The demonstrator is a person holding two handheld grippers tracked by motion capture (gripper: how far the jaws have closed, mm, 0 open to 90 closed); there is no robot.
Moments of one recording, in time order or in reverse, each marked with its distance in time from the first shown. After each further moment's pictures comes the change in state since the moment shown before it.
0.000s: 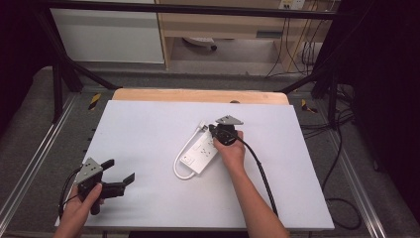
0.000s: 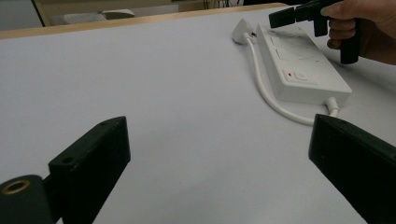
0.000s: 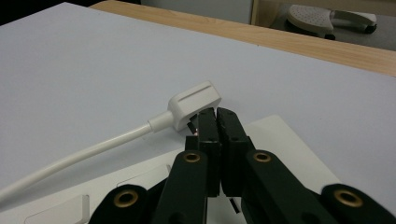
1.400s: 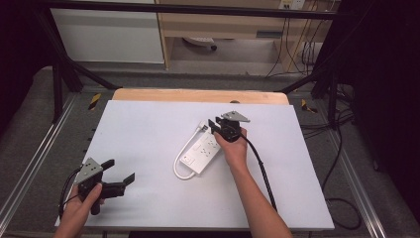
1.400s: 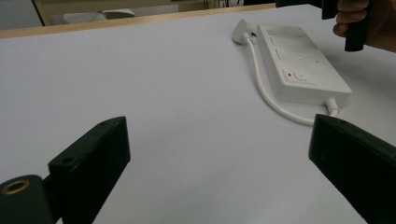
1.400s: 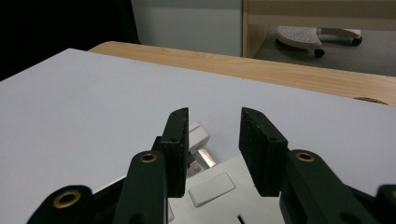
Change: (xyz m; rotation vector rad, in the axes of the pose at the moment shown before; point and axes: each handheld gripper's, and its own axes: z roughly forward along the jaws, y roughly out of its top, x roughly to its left) left arm 0.000 0.000 0.000 0.000 0.000 -0.003; right arm -0.005 0.016 -0.014 -0.097 -0.016 0.078
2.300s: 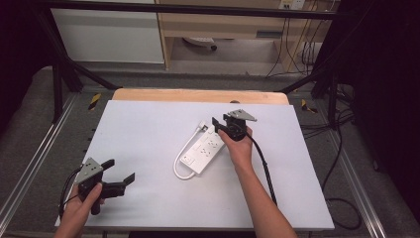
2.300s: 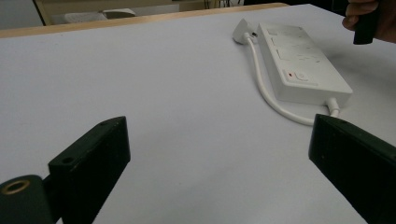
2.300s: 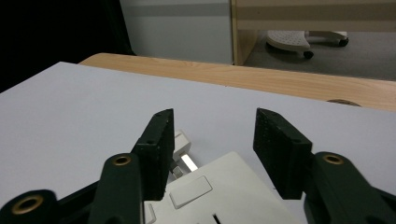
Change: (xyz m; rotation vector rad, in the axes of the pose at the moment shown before) left arm 0.000 0.000 0.000 0.002 0.003 0.000; right arm -0.012 0.006 -0.012 -0.025 -0.033 0.034
